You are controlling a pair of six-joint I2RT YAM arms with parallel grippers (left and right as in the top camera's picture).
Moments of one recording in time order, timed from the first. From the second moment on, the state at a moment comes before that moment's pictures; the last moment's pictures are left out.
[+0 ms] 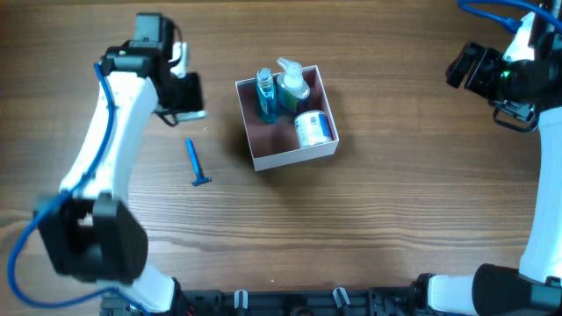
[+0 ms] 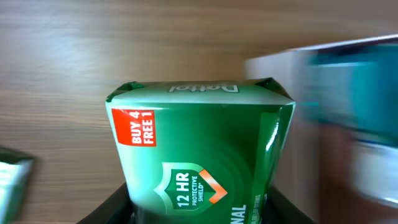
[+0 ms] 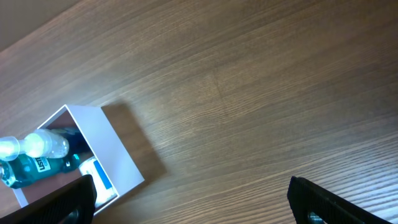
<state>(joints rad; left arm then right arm) -0.11 1.78 1.58 -1.06 0.08 -0.21 -0.17 1.56 1.84 -1.34 -0.07 0.28</state>
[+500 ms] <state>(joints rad) -0.43 1.75 1.59 -1.02 0.15 -0.52 -0.17 1.56 1.84 -1.35 -0.08 0.28</state>
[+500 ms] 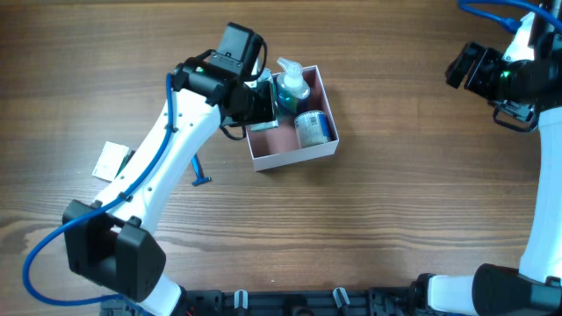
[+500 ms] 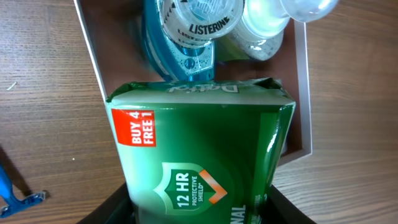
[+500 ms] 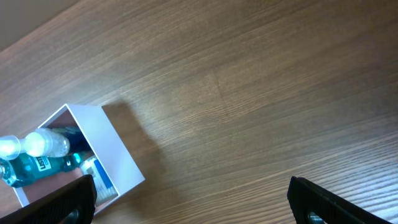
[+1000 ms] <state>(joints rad) -0.44 1.88 1.58 -1.02 0.13 -0.54 -0.17 1.56 1.84 -1.35 -0.08 0.28</state>
